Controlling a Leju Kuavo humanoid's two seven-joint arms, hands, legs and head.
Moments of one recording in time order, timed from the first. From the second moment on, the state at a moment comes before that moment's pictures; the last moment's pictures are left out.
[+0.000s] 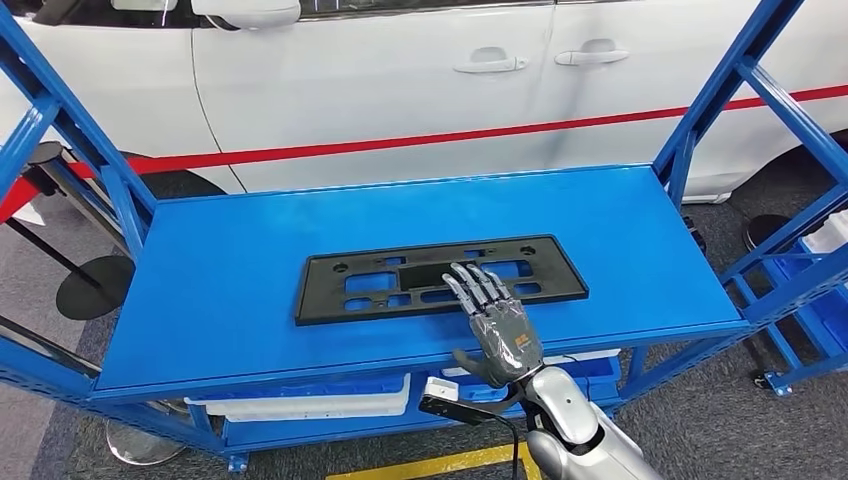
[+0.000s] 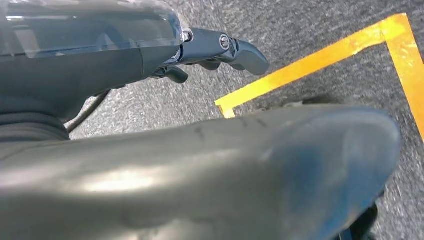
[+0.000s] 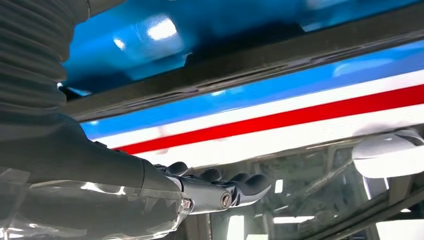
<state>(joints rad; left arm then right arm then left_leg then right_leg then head) -0.08 -0.18 1.13 -0.20 -1.26 0.06 -0.08 -0.26 -0.22 0.68 -1.32 1.15 -0.51 -0.11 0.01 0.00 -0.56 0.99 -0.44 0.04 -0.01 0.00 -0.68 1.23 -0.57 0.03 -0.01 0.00</state>
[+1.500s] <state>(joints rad) -0.07 -0.19 1.16 -0.20 -1.23 0.06 -0.12 -0.58 -0.03 0.81 -0.98 1.15 -0.42 -0.17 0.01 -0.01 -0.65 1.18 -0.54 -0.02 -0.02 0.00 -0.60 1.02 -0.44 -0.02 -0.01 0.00</state>
